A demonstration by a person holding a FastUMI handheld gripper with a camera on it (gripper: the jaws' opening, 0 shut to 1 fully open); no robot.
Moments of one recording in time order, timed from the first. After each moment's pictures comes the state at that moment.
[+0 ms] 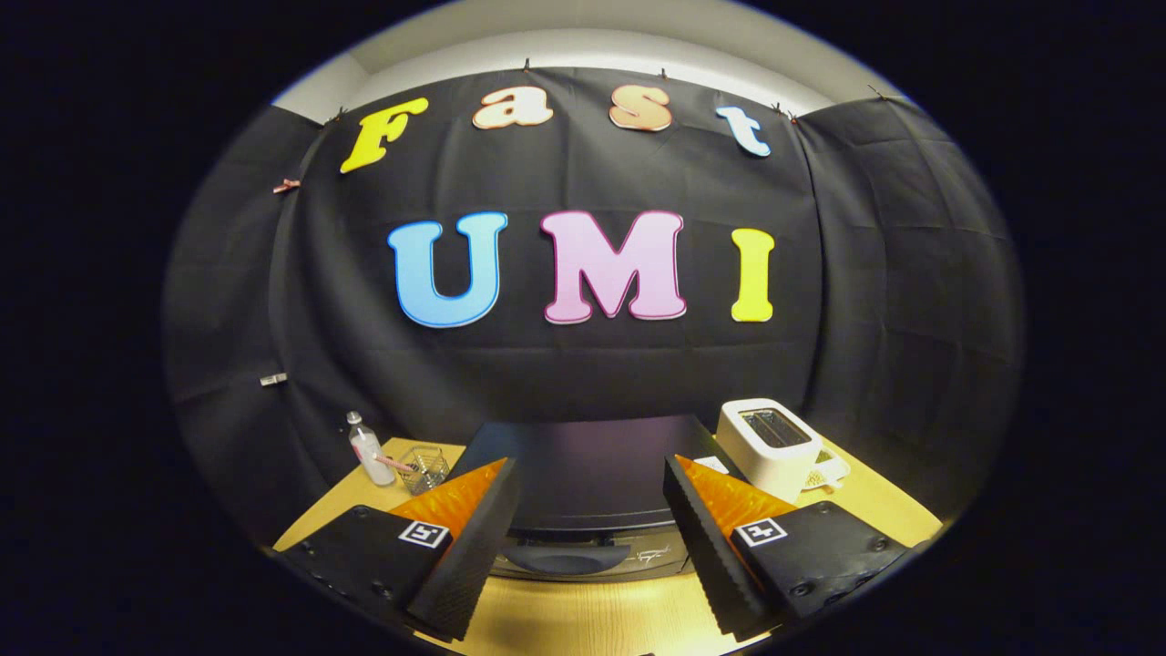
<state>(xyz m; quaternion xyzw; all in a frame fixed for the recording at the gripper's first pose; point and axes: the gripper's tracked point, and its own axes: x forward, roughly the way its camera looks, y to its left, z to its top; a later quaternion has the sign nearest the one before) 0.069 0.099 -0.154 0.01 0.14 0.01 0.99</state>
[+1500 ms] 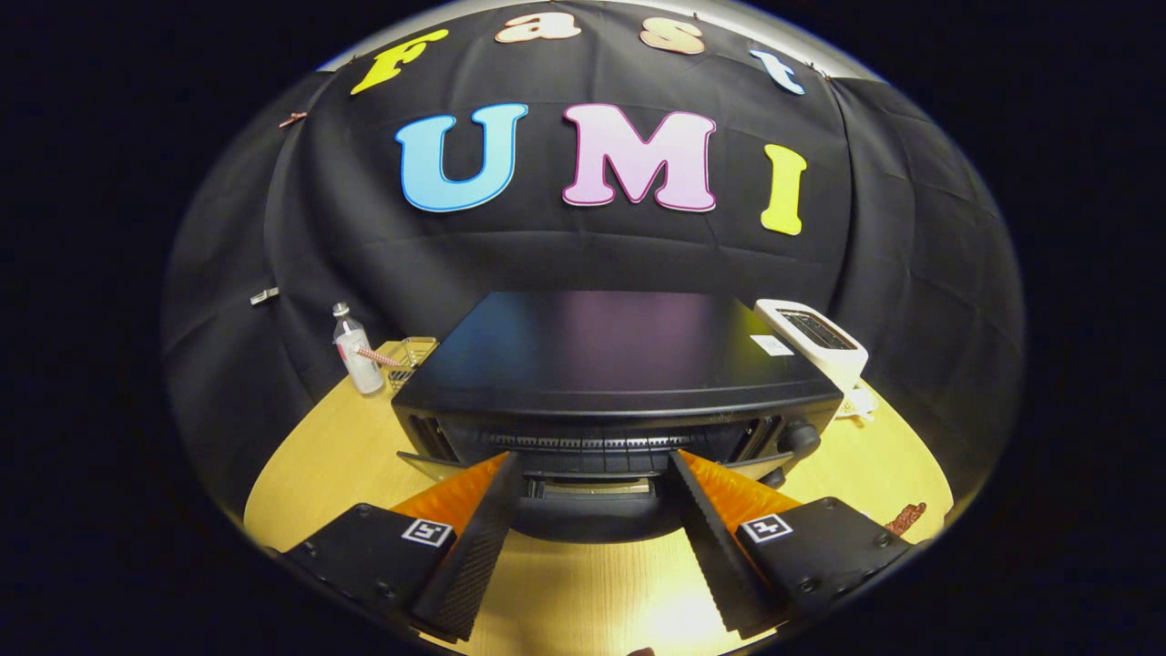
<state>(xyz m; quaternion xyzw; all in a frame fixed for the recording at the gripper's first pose) 0.042 0.124 -0.271 -0.01 0.27 0.02 0.96</state>
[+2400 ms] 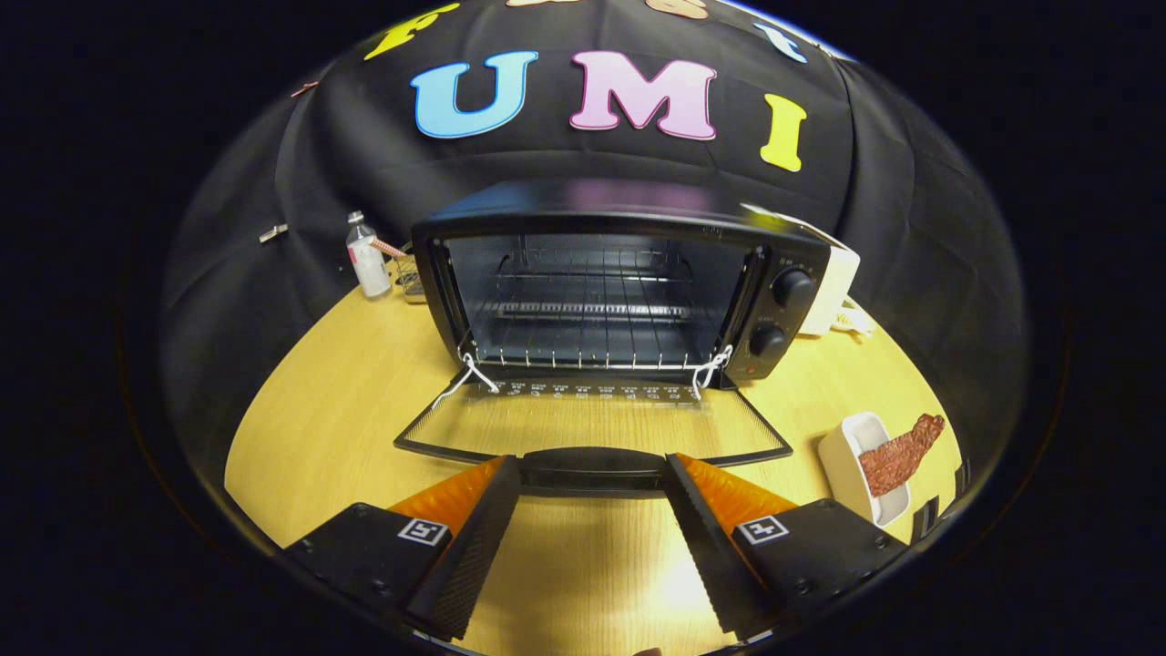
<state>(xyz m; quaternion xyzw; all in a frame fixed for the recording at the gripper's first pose) -0.061 0.116 -0.355 -0.03 0.38 0.03 0.92</state>
